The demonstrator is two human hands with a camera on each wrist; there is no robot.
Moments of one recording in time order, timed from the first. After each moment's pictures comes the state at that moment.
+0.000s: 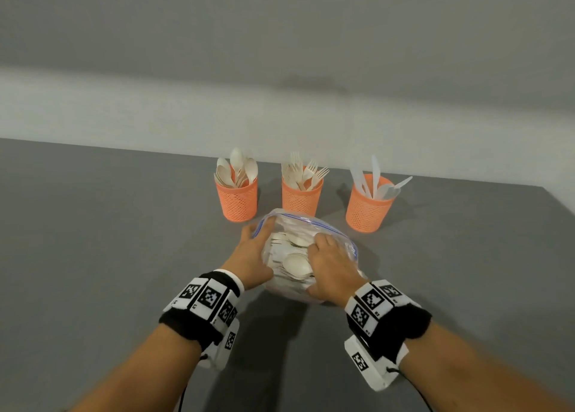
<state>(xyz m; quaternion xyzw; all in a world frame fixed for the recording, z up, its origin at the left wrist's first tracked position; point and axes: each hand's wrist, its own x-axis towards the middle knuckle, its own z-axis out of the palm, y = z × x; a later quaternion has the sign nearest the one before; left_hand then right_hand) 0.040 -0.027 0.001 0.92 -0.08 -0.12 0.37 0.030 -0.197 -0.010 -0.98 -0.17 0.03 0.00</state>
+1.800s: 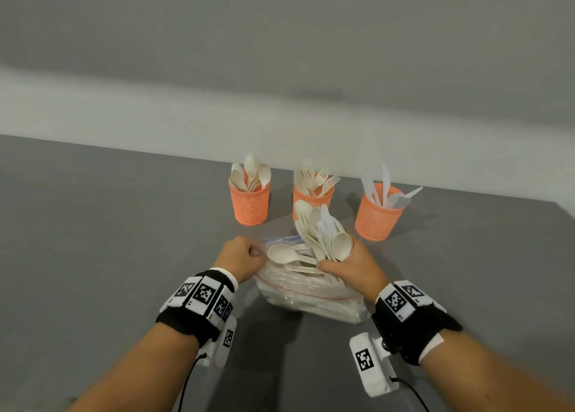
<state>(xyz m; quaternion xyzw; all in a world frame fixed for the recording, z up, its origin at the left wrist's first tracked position) 0.041 0.003 0.002 0.92 0.02 -0.07 0.39 0.031 -0.211 0.008 -0.82 -0.06 0.04 0.57</state>
